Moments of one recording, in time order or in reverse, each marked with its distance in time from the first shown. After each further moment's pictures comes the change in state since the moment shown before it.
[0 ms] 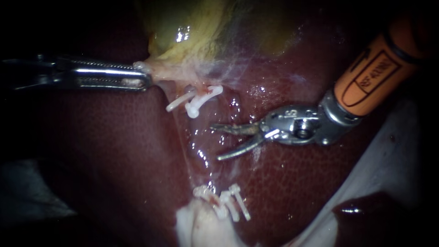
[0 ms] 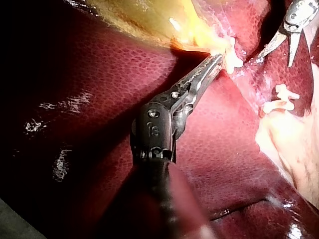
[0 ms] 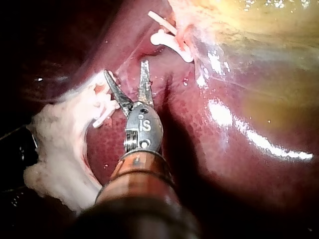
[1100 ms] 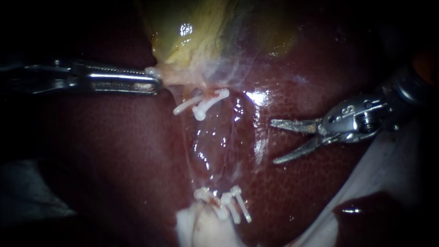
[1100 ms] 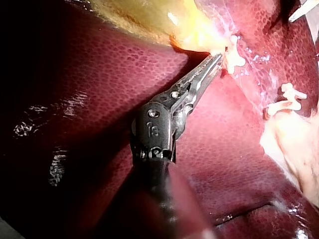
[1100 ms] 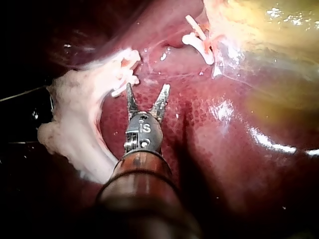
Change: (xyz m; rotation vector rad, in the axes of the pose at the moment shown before) right arm 0.001 -0.002 -0.009 -0.160 -0.200 -0.086; left arm -0.003 -0.002 0.005 0.000 -0.005 0.024
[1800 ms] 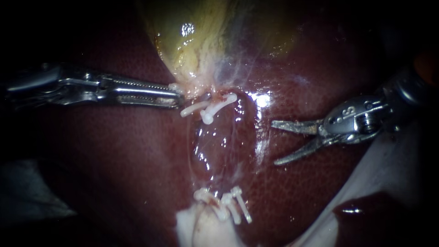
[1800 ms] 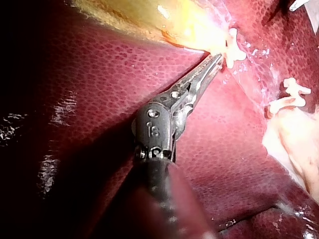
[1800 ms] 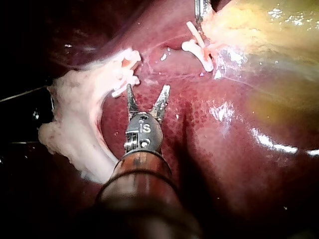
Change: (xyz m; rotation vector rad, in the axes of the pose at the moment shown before) right arm 0.000 0.000 0.000 0.014 -0.008 -0.002; left arm -0.003 -0.001 0.004 -0.010 -0.032 -0.007
